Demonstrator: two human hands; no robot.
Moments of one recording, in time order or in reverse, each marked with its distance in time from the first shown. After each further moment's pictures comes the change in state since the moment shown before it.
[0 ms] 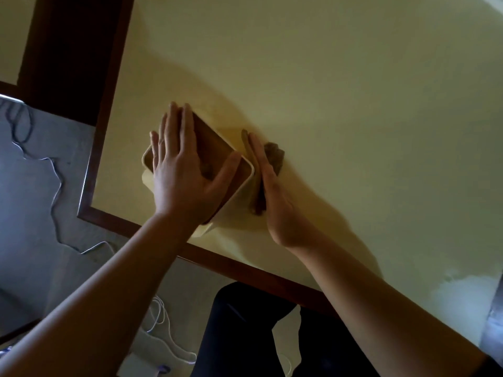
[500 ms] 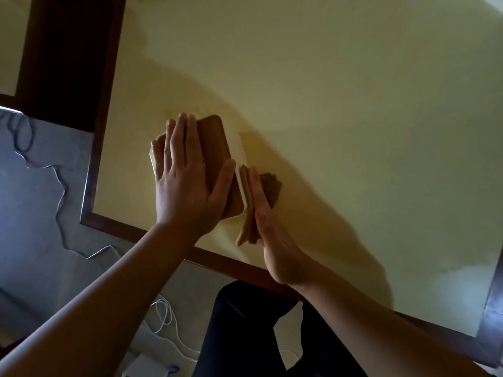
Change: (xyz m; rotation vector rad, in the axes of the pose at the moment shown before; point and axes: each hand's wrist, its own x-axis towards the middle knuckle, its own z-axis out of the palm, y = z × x) left_hand -0.012 0.002 0.007 0.087 0.006 0.107; right_hand -0.047 0.013 0.019 0.011 -0.047 0.000
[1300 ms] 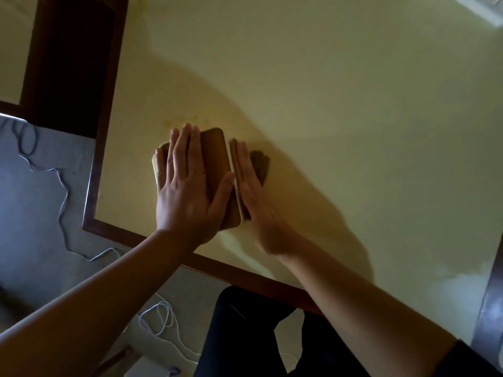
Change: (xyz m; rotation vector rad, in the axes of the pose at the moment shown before) left_hand 0.002 0.003 -0.001 0.019 -0.017 0.038; right_hand 0.054 -0.012 -0.011 -0.065 0.021 -0.114
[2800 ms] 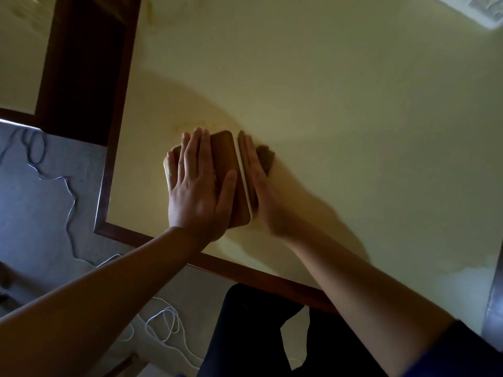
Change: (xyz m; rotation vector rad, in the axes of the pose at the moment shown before) left_hand -0.001 -0.003 -0.001 -0.056 0.005 -0.001; right_hand 0.022 0.006 0.000 0.056 0.049 0.042
